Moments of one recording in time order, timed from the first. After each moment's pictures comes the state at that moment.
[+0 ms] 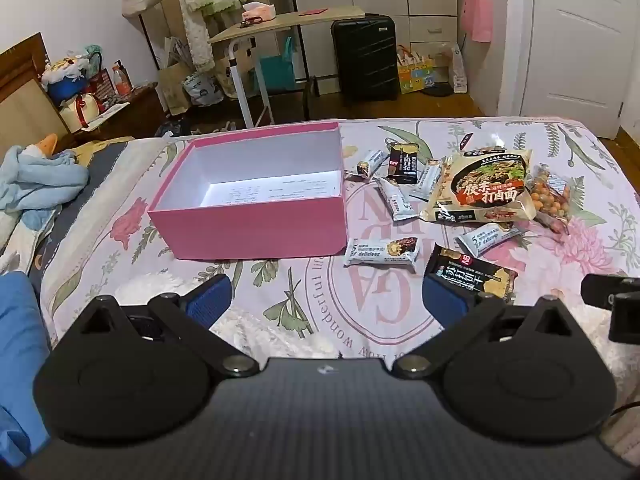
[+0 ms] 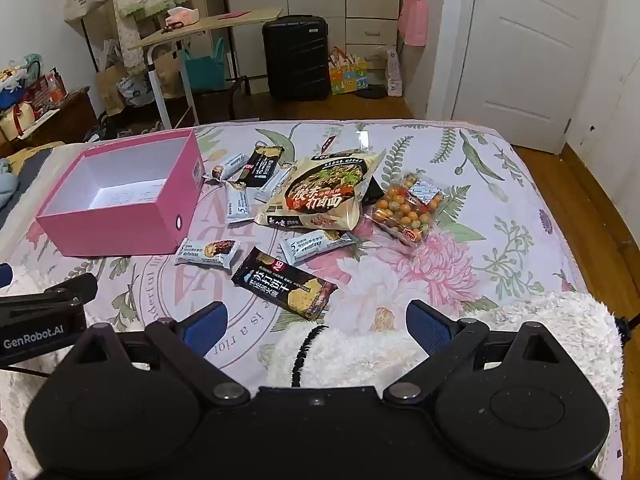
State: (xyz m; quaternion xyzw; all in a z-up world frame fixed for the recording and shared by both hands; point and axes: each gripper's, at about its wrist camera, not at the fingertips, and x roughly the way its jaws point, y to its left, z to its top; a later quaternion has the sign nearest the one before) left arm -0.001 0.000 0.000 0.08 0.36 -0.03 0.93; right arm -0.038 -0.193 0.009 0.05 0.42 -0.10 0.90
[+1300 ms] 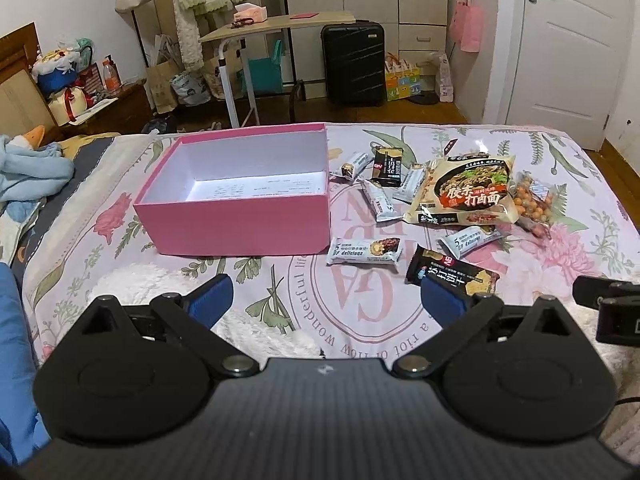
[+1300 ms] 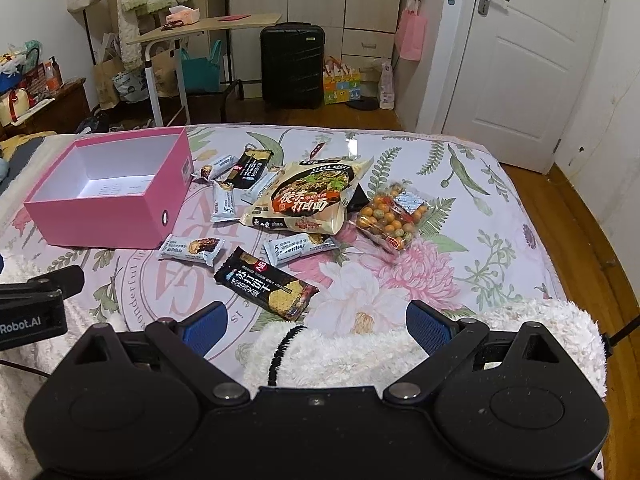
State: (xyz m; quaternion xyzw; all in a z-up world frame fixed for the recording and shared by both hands) left arm -0.010 0.004 -0.001 0.06 0.36 -0.06 0.93; right arm -0.045 -0.190 0.005 0.02 0.42 -0.10 0.90
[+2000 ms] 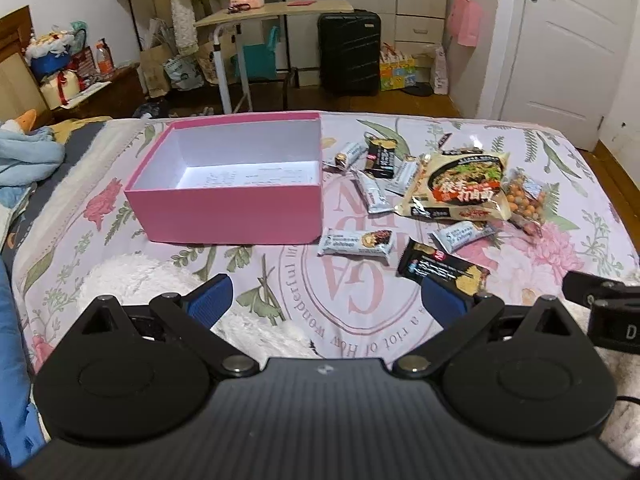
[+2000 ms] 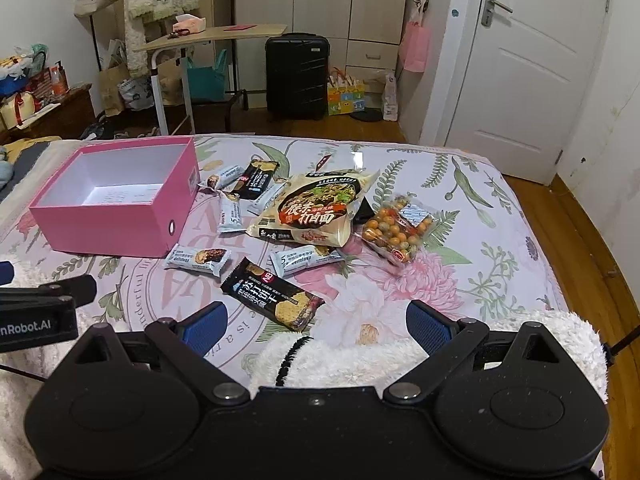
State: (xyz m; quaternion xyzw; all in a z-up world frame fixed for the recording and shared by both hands) left arm -0.003 0.010 -0.002 0.04 0.39 -0.07 0.92; right arm -0.046 -0.183 0.010 0.01 0.40 -0.10 0.91
